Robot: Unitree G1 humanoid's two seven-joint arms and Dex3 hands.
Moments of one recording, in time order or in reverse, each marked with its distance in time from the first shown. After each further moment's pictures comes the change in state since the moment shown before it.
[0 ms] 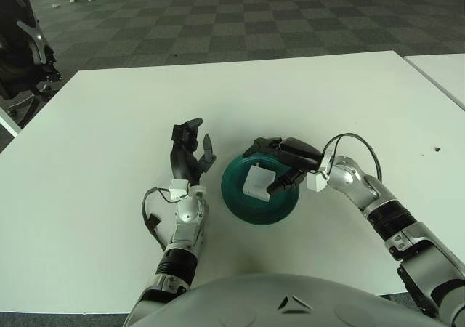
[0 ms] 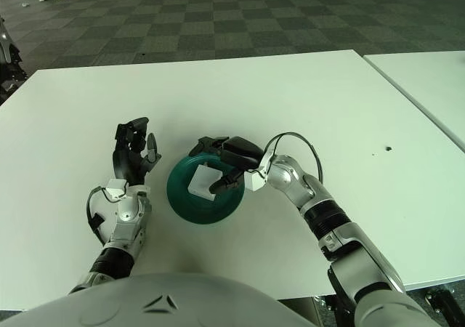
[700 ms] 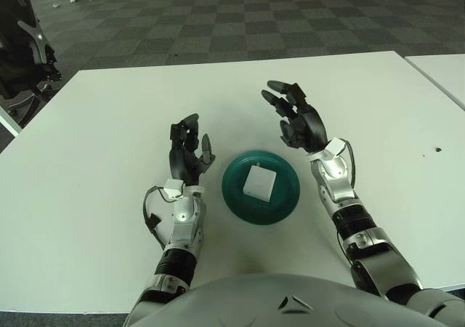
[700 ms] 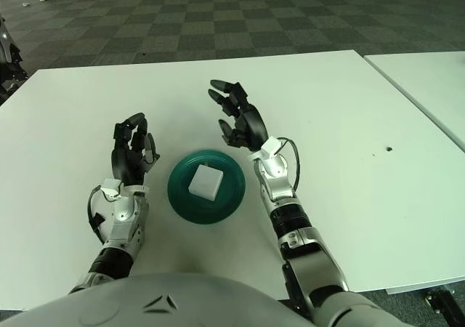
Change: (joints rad) left arm 0.003 -0.001 0.025 -0.015 -0.129 0.000 -0.179; right arm 0.032 0.365 -0.286 0.048 0.735 0.133 0.047
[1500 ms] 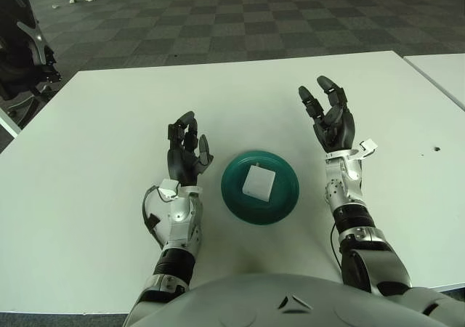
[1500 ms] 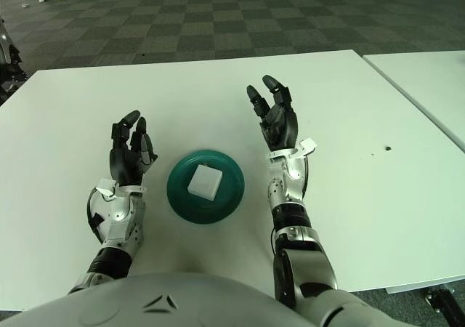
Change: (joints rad) left arm 0.001 -0.001 0.023 -0.007 -0.038 0.010 -0.080; right arm -0.043 0.053 -0.295 0.273 0.180 0.052 0.127
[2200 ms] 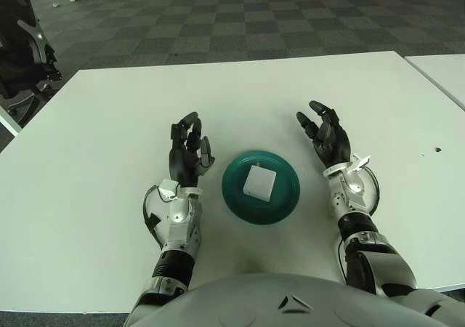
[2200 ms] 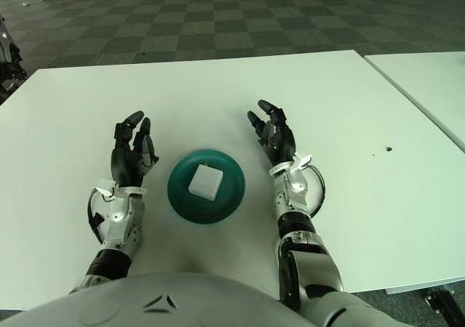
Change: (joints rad) left arm 0.024 0.002 0.000 -0.035 -0.010 0.023 -0.085; right arm 0.039 -0.063 -0.026 0.079 -0.166 -0.002 -0.022
